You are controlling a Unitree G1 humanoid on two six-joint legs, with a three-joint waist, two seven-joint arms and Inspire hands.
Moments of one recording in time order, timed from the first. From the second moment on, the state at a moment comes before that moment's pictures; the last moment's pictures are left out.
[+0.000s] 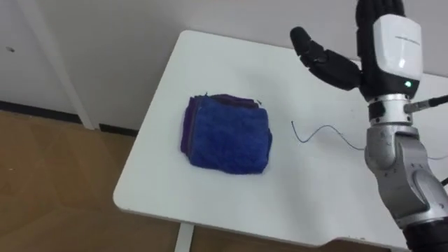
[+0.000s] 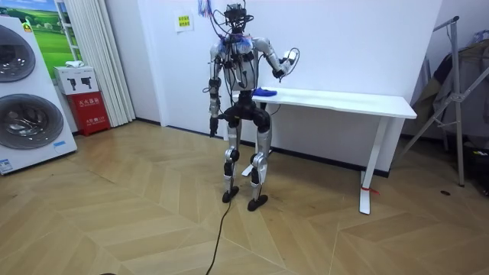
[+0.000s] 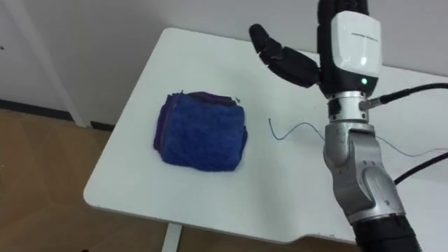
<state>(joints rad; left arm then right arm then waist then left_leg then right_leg) 0.21 0.23 0.11 1.02 0.16 0.04 0.11 -0.25 -0.43 0.15 0.15 -0.81 0.00 -0.38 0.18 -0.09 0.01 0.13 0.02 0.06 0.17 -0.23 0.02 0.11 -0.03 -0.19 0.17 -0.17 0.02</state>
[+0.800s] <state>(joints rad) 0.21 0.23 0.05 0.99 0.16 0.04 0.15 -0.23 -0.38 0.45 0.35 -0.92 0.02 -0.15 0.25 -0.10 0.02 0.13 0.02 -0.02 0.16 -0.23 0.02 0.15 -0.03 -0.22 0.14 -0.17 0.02</state>
